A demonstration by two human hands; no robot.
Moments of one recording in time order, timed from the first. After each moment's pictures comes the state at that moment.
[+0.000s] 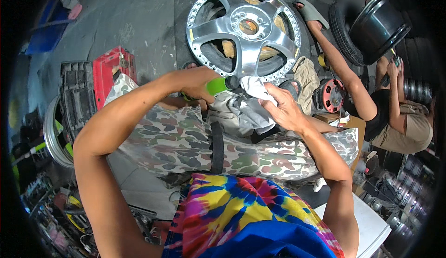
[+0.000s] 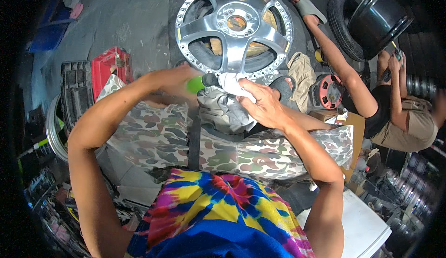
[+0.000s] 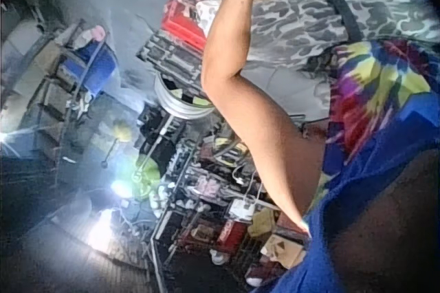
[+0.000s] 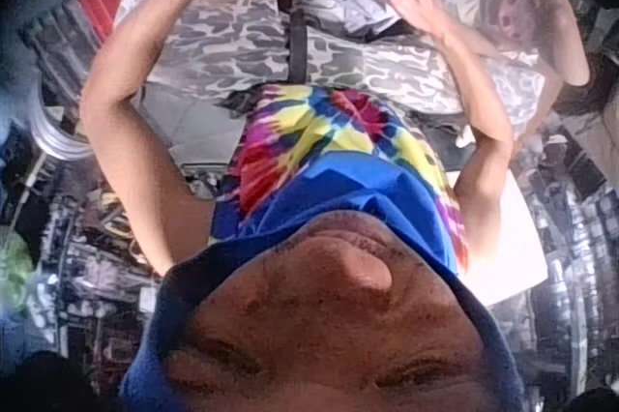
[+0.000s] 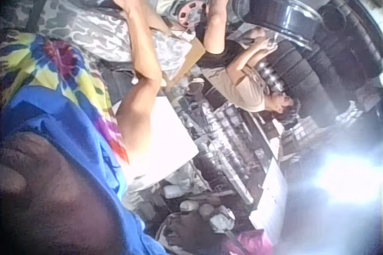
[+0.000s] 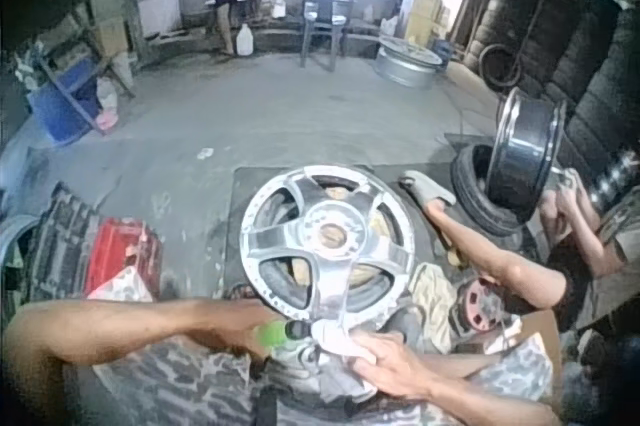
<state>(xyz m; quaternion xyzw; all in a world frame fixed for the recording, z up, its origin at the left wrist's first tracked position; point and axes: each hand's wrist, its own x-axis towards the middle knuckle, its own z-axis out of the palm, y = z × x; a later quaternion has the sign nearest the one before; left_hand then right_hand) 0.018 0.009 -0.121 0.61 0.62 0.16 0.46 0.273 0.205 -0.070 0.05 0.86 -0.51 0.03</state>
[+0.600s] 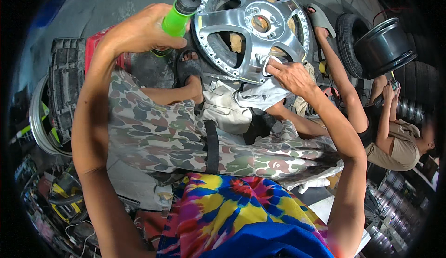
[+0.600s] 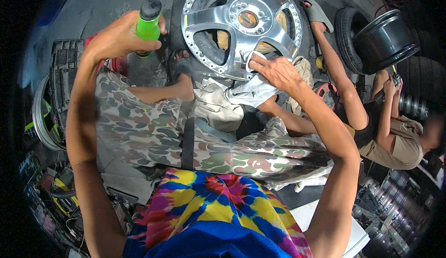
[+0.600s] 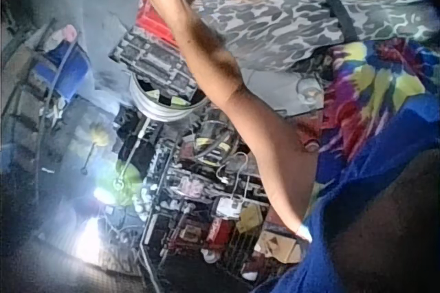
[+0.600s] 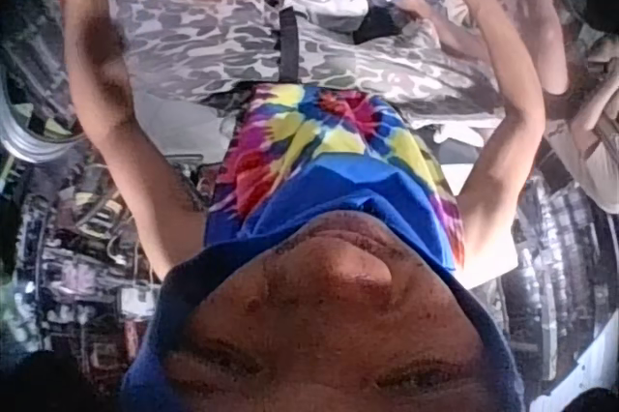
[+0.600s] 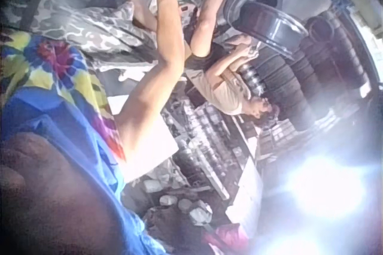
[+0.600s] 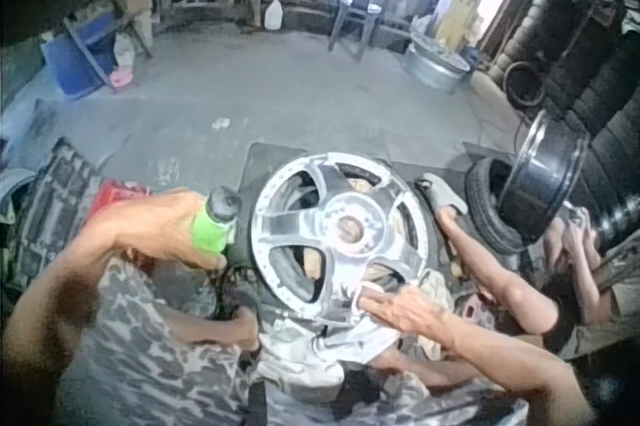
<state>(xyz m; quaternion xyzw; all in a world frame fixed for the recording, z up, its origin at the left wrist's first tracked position) -0.057 -0.041 -0.014 0.40 0.79 0.29 0.37 0.210 0.308 -0.124 -0.20 0.98 0.01 0.09</state>
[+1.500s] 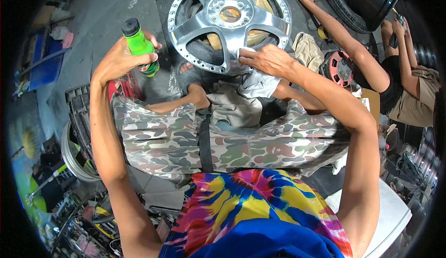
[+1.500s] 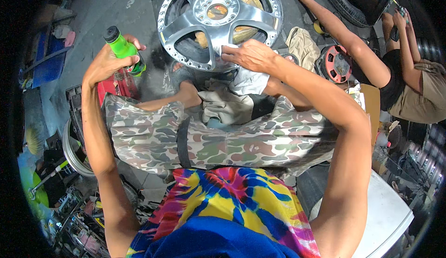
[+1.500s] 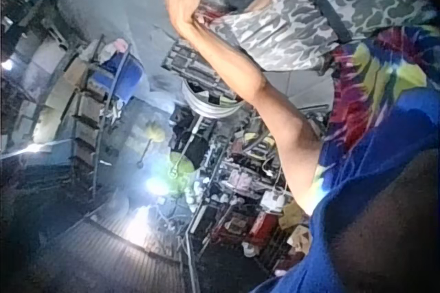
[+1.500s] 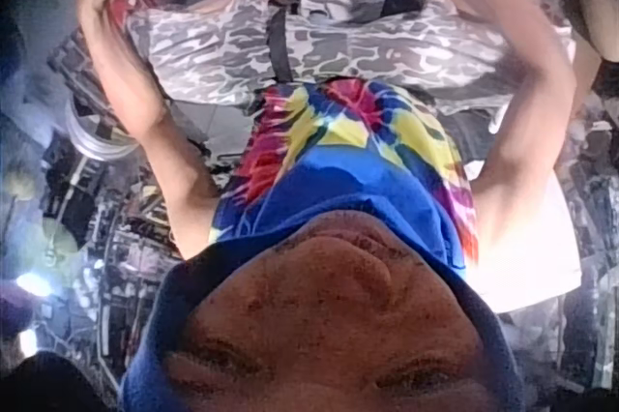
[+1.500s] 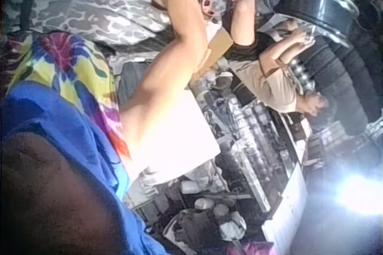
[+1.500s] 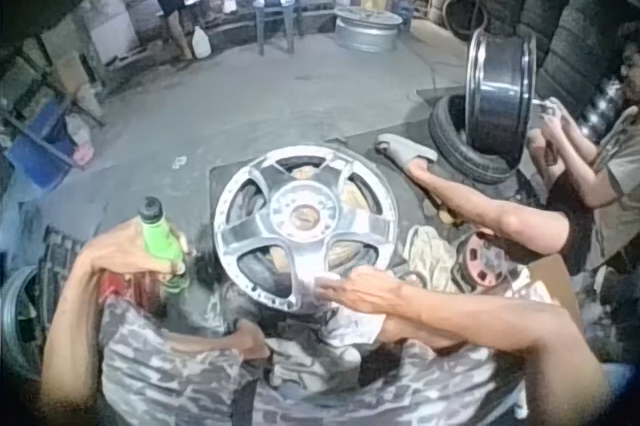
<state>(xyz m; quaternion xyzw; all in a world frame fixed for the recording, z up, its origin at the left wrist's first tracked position) -0.061 -0.016 -0.006 0.40 0.76 0.32 0.40 0.221 0.292 -0.145 -0.20 0.98 -0.04 0.04</state>
